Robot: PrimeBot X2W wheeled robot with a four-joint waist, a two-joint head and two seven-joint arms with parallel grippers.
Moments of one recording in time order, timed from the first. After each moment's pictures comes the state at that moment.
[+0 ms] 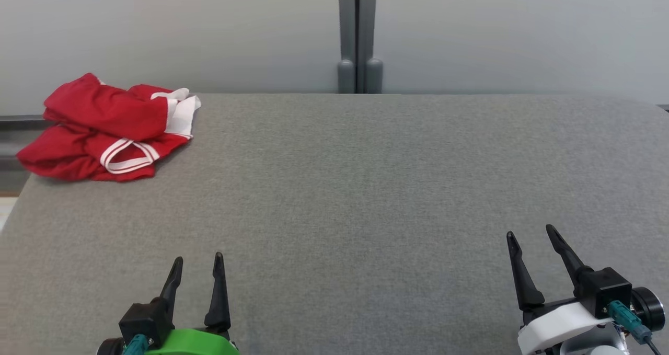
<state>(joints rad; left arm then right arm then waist) 0.02 0.05 -0.13 0.26 -0.28 -0.07 -0.26 0.02 -0.05 -0.03 0.15 0.05 0.13 -0.26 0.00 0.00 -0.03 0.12</state>
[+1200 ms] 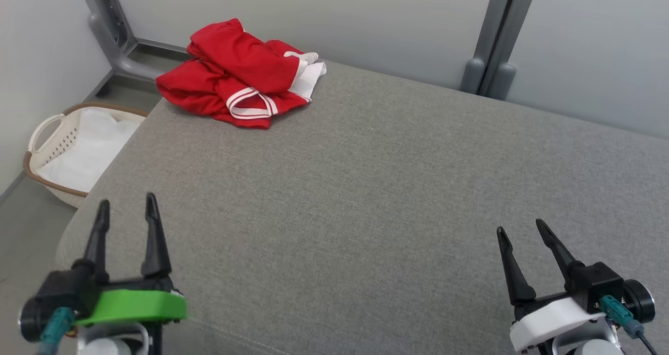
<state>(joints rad) -0.03 0.06 0.04 0.10 -0.24 -0.10 -0.26 0.01 -0.05 0.00 0.15 0.07 0.13 -0.26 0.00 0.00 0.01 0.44</state>
